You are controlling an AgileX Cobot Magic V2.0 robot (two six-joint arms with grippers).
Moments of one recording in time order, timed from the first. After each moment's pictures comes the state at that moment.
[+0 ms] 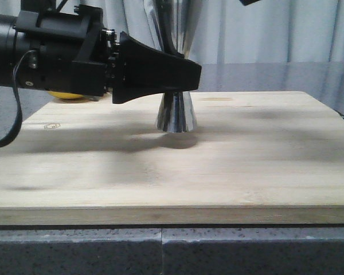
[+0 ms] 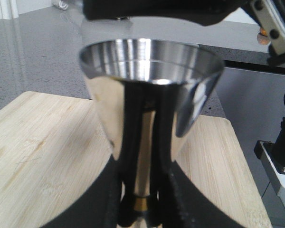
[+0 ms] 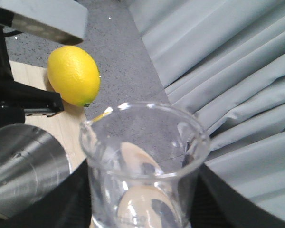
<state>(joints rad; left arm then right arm) -0.46 1.73 -0.81 1.27 -1.15 -0.77 0.63 1.18 -0.85 -0.90 -0.03 0.00</state>
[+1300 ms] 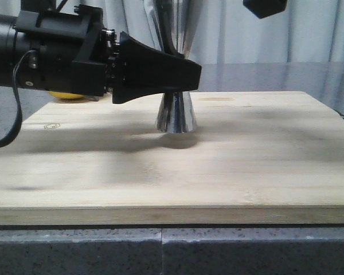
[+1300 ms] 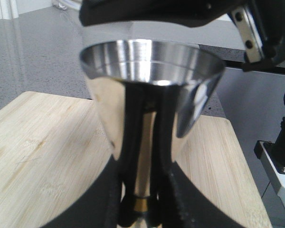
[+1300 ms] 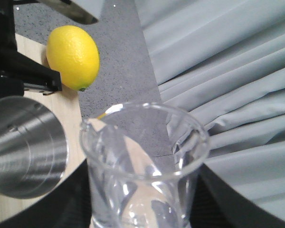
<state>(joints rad) -0.46 1.73 -0.81 1.27 -1.15 -0.77 0.63 1.18 -0.85 -1.06 -0.01 0.00</state>
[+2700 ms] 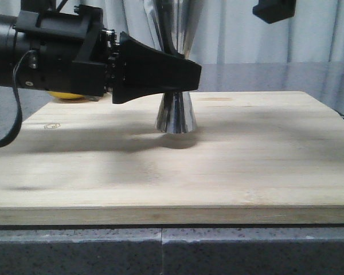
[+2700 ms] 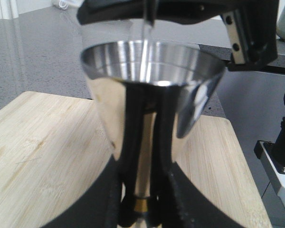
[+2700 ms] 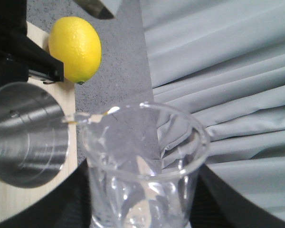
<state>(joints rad) -0.46 1.73 -0.81 1.27 -1.15 -0.77 0.63 1.18 -0.85 -1.20 -0.01 0.00</state>
